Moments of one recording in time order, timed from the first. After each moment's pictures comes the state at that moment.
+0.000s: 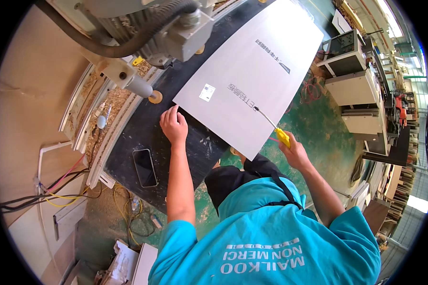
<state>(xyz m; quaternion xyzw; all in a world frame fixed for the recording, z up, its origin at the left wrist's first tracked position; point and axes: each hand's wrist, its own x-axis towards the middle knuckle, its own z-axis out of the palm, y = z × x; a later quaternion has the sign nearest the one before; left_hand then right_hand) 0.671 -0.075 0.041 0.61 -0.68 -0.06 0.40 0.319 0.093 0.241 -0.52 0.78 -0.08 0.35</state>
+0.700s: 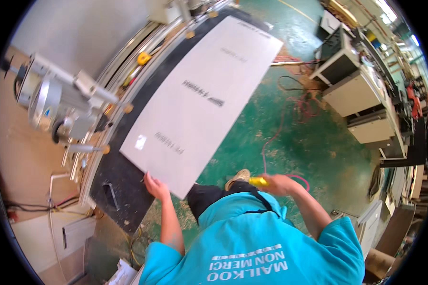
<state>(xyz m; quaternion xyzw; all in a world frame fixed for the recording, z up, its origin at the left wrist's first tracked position) 0.488 0.062 0.035 0.77 -0.52 -0.05 0.37 0.014 0.138 0.240 -0.61 0.60 0.08 0.51</state>
